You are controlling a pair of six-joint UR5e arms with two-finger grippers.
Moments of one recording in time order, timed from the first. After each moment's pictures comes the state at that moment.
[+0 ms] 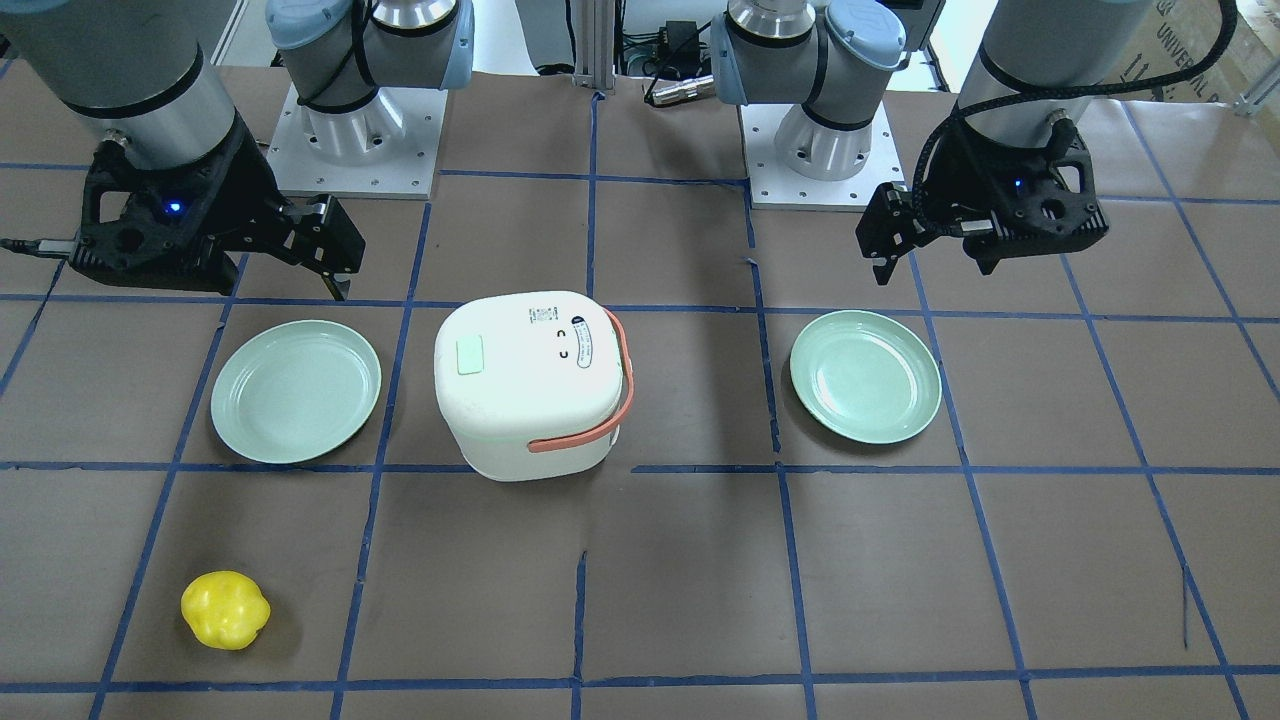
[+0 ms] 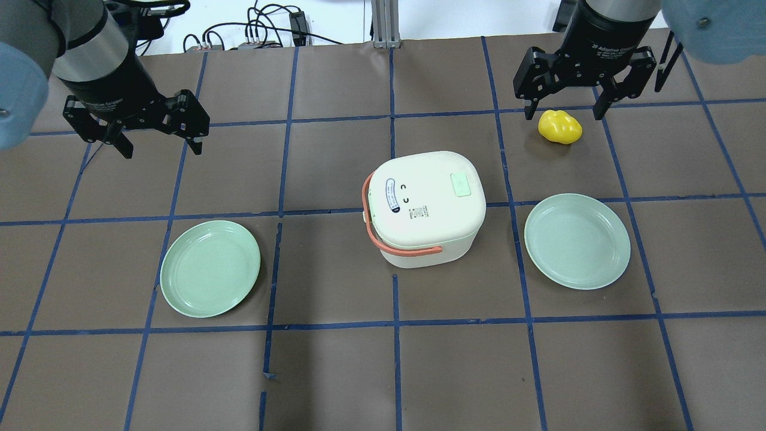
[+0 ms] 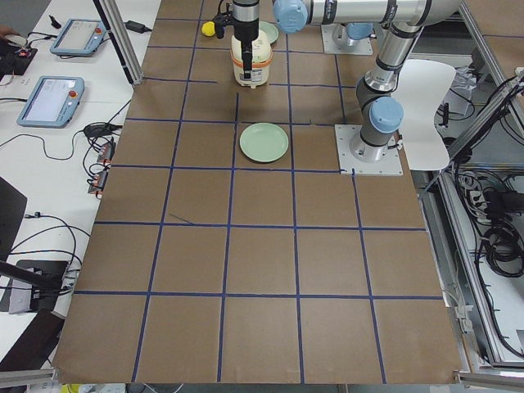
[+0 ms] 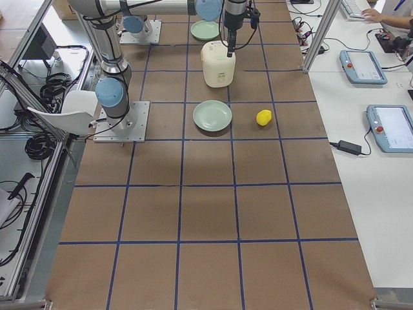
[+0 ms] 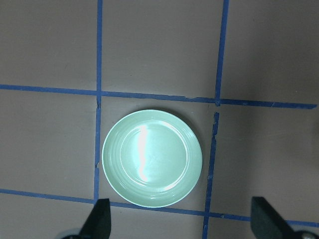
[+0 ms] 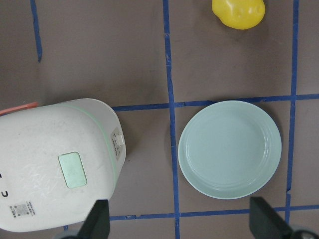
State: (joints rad) left arm -1.50 -1.56 -1.59 -1.54 1.67 0.00; right arm 1.57 -1.48 1.46 -1.53 -1.56 0.05
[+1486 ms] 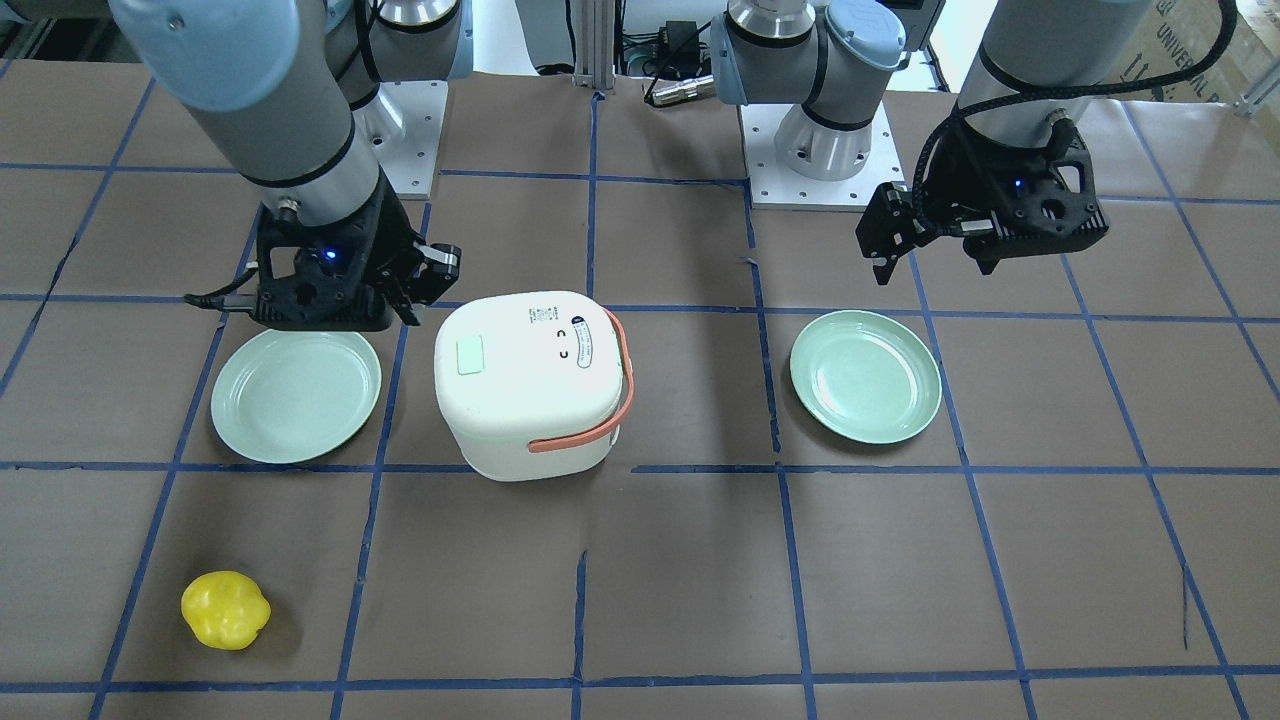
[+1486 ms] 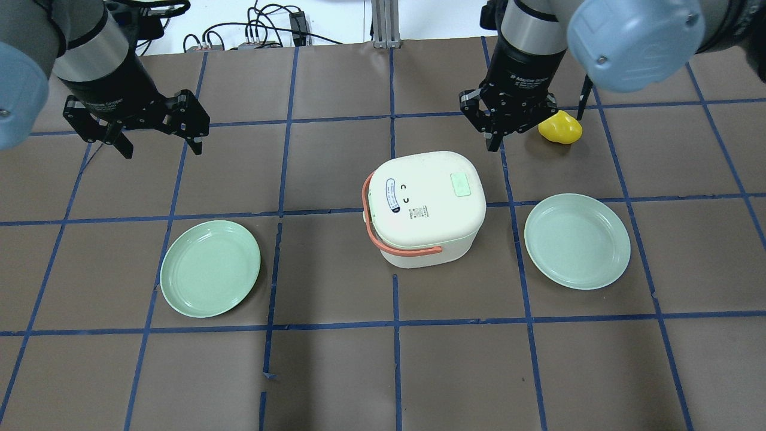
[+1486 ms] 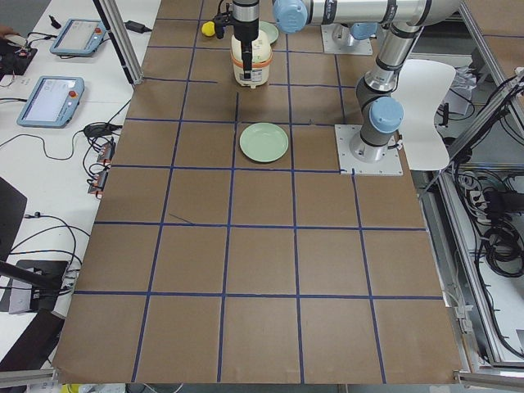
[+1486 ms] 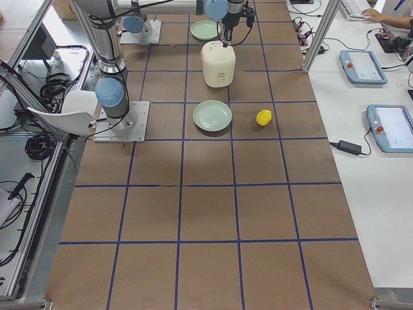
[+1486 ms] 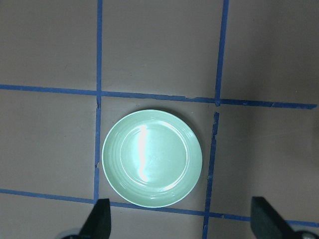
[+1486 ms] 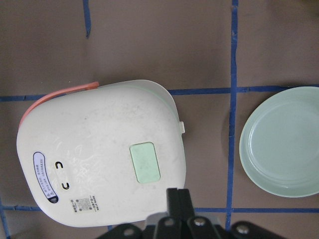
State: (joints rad) left arm -1.50 -1.56 -1.59 -1.54 1.67 0.00; right arm 1.70 -1.39 1.48 -1.57 -1.48 0.14
